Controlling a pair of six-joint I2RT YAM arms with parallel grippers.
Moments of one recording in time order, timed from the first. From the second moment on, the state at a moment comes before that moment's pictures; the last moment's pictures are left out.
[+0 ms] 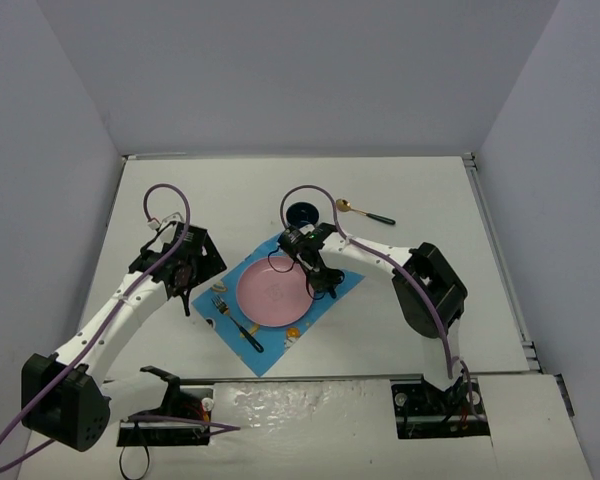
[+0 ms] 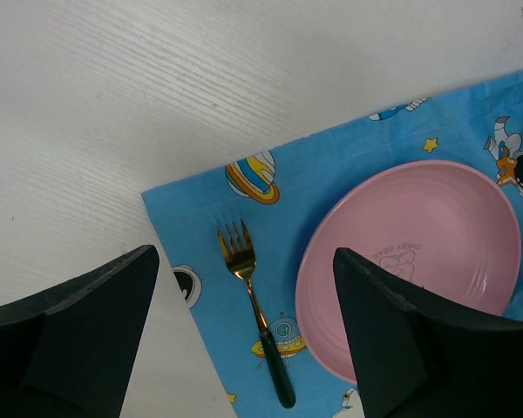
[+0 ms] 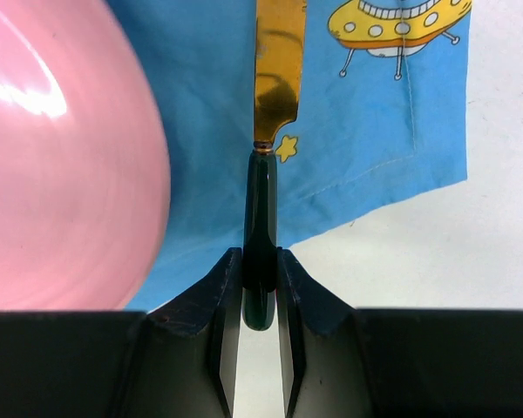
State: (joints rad) left arm -0.34 1.15 0.90 -0.75 -0.29 -0.80; right arm 0.83 1.94 1.39 -0.89 0.33 0.37
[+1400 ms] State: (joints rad) left arm -0.34 1.17 0.90 -0.74 -0.29 -0.80; right arm 0.87 2.00 1.48 -0.90 0.38 0.29
